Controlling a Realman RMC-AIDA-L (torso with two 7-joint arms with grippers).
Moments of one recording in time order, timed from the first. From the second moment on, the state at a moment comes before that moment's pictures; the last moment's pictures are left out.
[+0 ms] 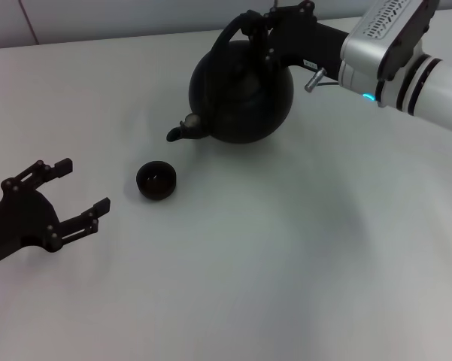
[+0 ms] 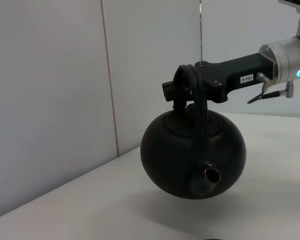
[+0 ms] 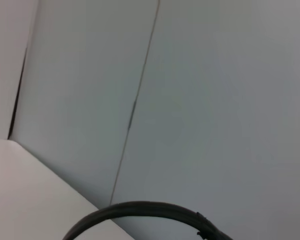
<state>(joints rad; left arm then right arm) -0.21 -2.04 1.17 0.62 1.37 1.29 -0.85 0.82 2.08 -0.47 -0.19 -1.67 -1.01 0.54</state>
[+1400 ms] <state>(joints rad) -0.22 -2.05 1.17 0.61 1.37 1.29 -0.85 0.83 2.09 -0.61 -0.27 -1.66 -1.01 0.55</state>
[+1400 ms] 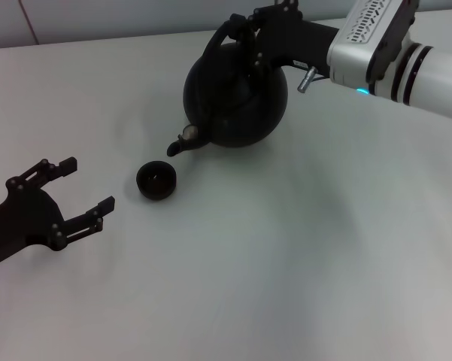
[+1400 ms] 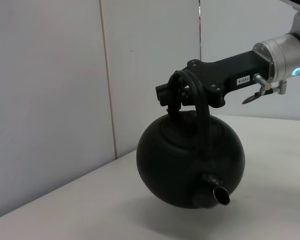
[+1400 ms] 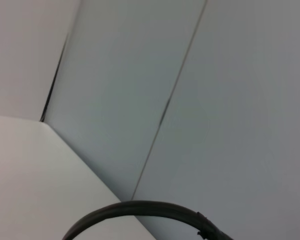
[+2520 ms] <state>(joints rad) -0.22 -2.05 1.17 0.61 1.37 1.30 -0.85 0.84 2.09 -0.70 -0.33 -1.66 -1.00 0.55</state>
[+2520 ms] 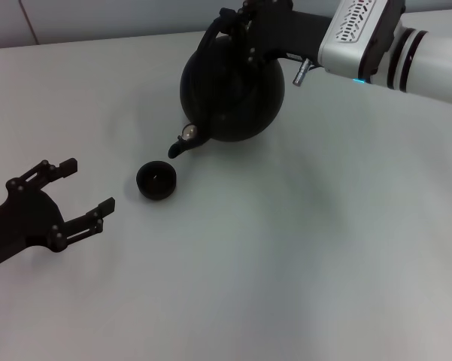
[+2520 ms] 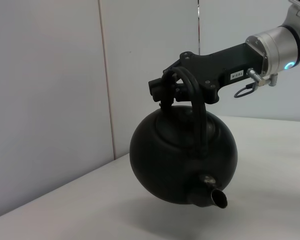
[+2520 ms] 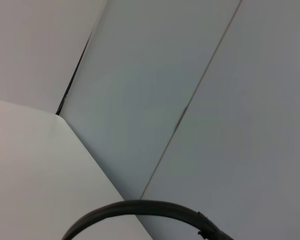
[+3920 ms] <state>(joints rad) -0.21 -2.04 1.17 0.61 1.37 1.30 -0.85 0.75 2.09 -1.25 -0.54 -1.29 -0.82 0.59</state>
